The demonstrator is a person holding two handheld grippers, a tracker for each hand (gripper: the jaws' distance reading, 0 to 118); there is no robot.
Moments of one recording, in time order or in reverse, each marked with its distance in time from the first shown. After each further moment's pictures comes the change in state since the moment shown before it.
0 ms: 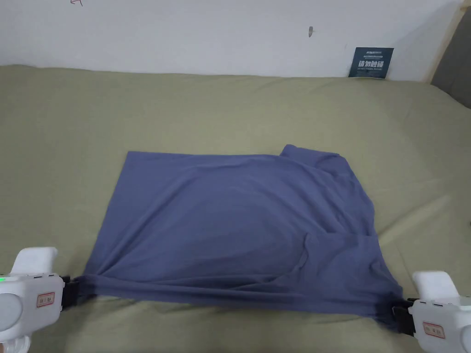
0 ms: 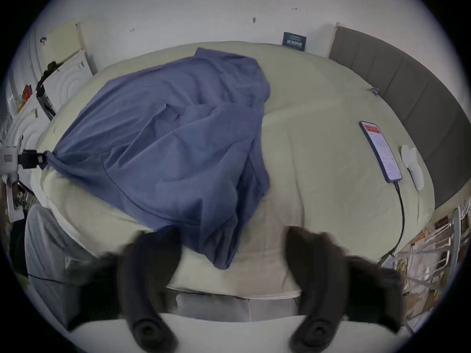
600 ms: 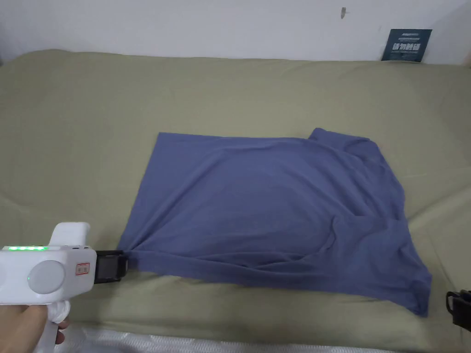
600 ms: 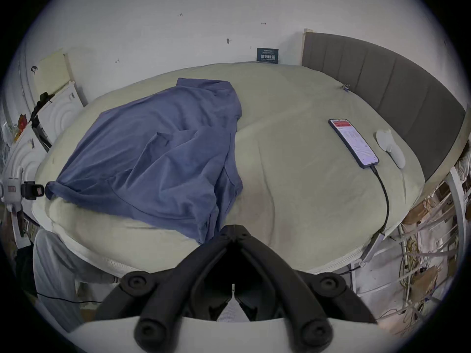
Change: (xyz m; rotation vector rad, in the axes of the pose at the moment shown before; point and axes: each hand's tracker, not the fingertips) left arm -0.015 -0.002 -0.010 -0.005 0.029 0.019; right arm 0.010 -0.022 0.043 0.074 -0.014 -0.110
